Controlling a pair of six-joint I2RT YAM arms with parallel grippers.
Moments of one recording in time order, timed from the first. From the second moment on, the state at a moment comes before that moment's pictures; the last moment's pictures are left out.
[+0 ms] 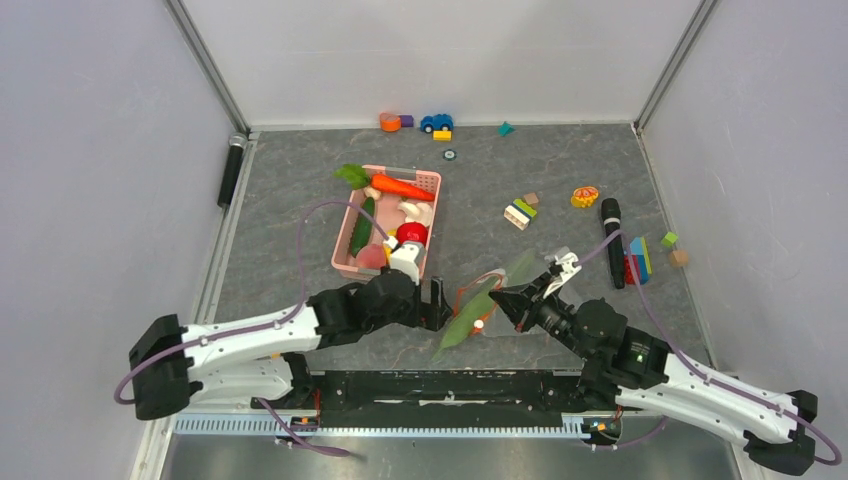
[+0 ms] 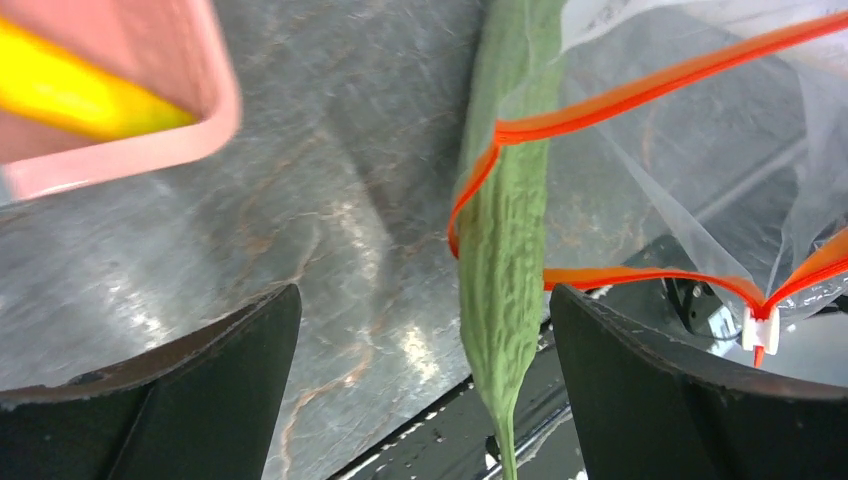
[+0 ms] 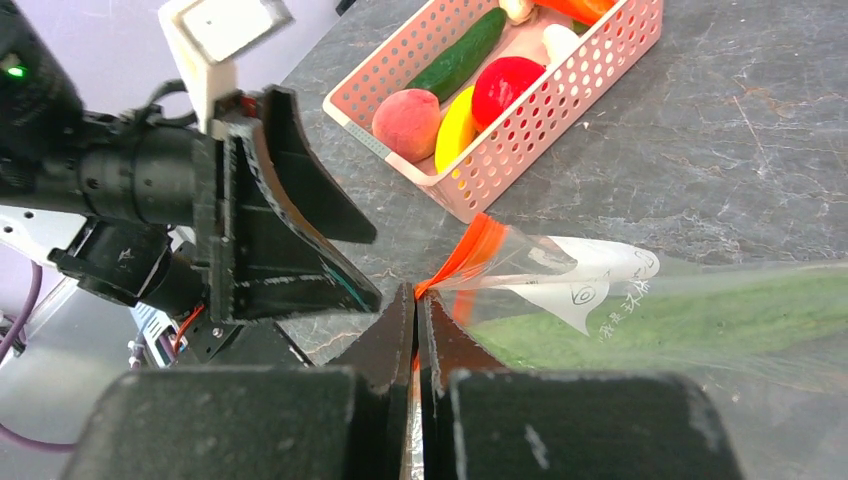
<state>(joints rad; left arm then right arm) -1.13 1.04 0.64 -0.27 -0.29 -0.75 1.13 0.39 0.39 -0.12 0.34 0.47</state>
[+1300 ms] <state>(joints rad) -1.14 1.19 0.86 -0.24 -0.32 -0.68 1.14 0.49 0.45 -0.44 0.68 0.59</state>
